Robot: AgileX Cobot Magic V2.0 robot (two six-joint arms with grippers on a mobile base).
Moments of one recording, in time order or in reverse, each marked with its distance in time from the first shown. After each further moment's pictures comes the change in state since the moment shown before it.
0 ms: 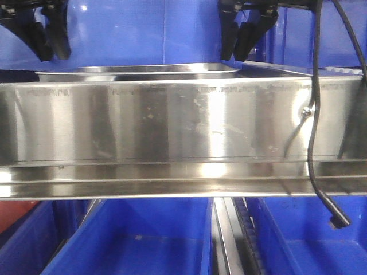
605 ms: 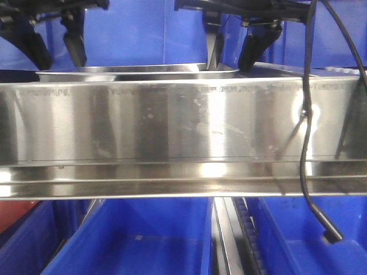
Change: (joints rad) left arm 0.000 0.052 0.000 -0.008 -0.042 0.000; right arm 0.000 0.044 0.000 0.000 -0.027 0.002
